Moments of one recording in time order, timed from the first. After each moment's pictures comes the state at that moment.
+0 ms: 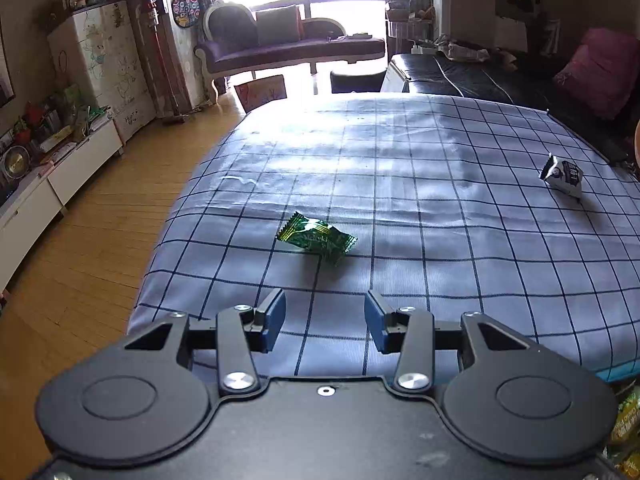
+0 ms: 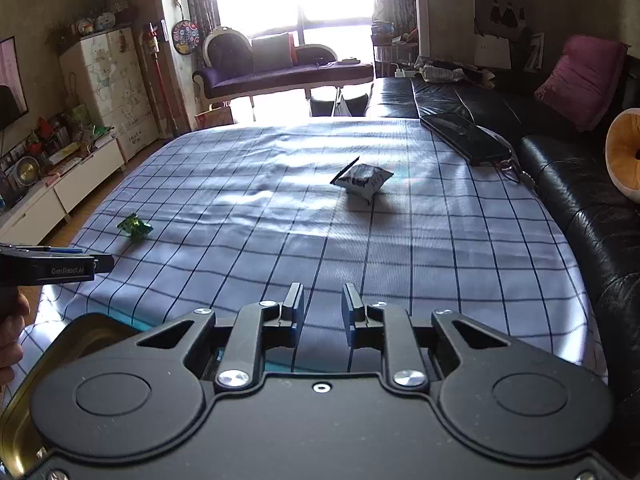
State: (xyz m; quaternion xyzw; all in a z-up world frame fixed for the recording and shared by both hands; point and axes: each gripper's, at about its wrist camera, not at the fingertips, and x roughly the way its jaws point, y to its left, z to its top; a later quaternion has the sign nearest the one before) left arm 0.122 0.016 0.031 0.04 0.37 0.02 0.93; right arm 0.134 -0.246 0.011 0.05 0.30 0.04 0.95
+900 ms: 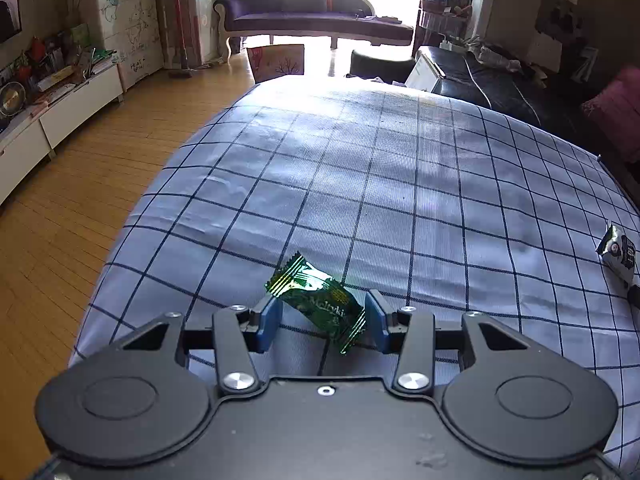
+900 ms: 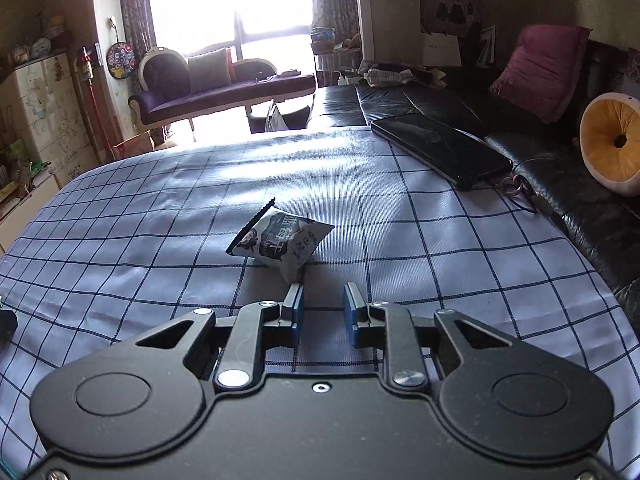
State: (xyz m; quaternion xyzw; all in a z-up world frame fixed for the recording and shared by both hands) left arm 0.218 0.039 0.012 -0.05 0.41 0.03 0.91; right arm 0.244 -0.272 -0.033 0.07 0.29 -0.05 0.95
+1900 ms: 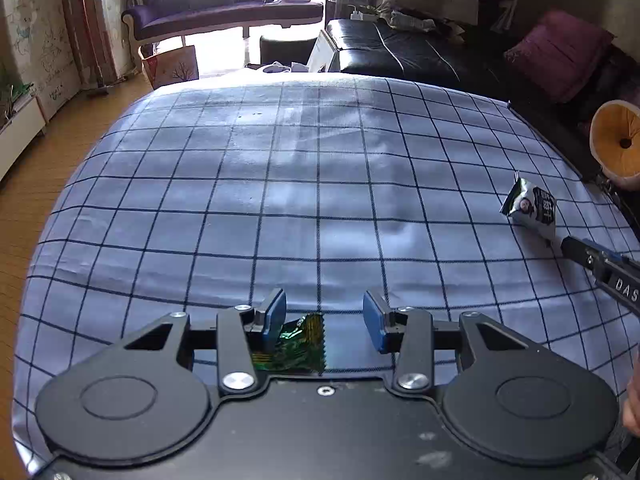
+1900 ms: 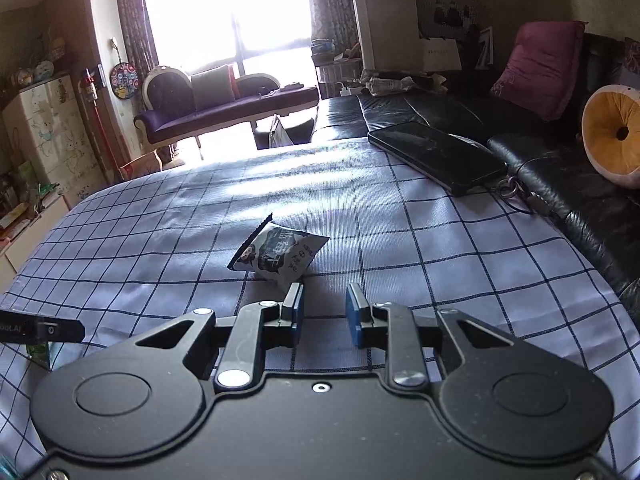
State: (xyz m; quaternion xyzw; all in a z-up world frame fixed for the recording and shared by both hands) left arm 0.231 -0.031 0.016 0.01 0.43 -0.09 0.90; right arm 0.239 -0.287 -0.024 0.11 0.27 -0.03 0.96
